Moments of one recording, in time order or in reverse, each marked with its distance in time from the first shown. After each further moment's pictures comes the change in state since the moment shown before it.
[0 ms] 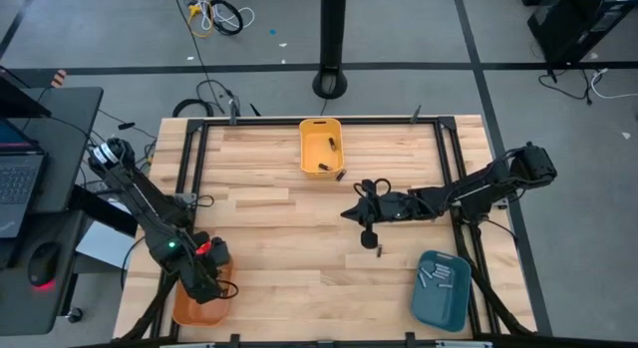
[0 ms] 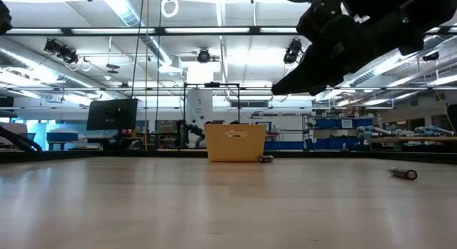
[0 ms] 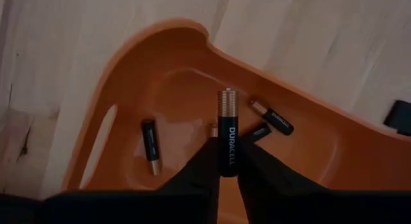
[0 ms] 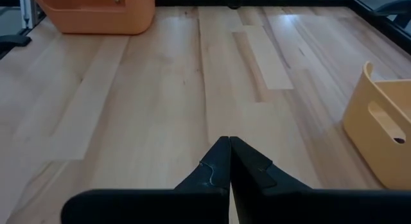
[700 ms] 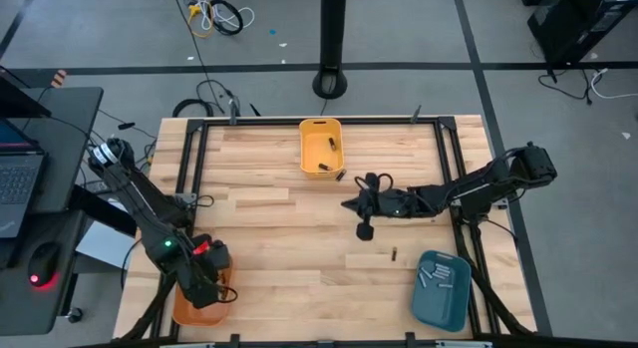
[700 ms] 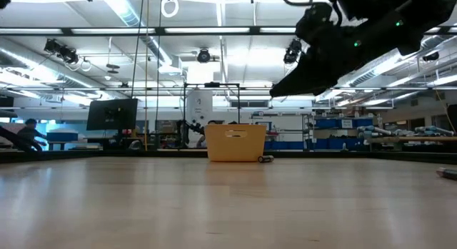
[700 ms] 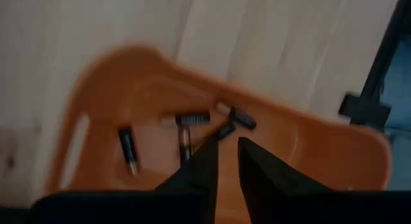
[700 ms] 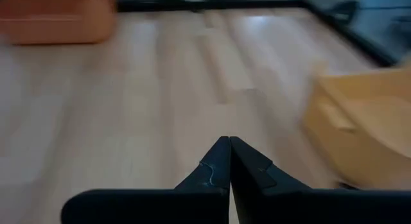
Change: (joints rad) left arm 0.004 0.000 0.075 -0.014 0.013 0.055; right arm -0.022 0.000 0.001 0.001 0.100 0.031
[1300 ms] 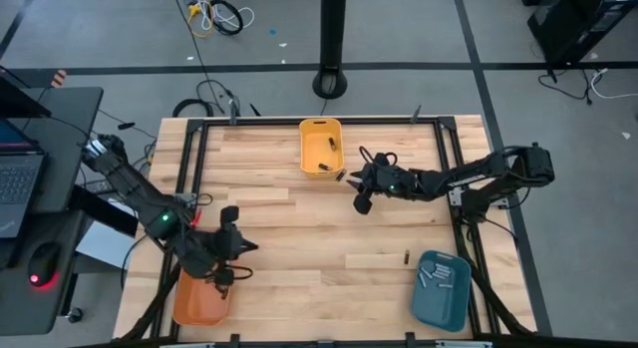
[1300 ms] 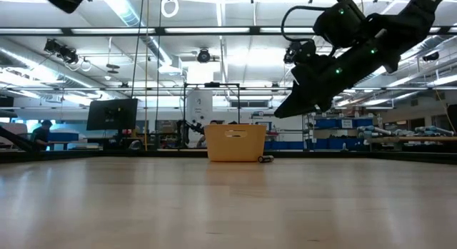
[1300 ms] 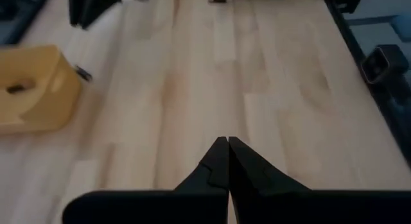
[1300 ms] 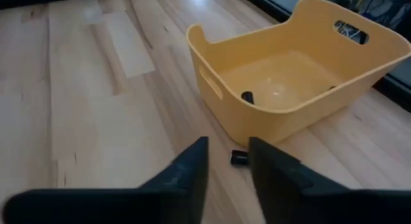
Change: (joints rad) left arm 0.149 -0.141 0.025 0.271 -0.571 0.736; right arm -0.256 0.000 -0.048 -0.011 0.004 0.050
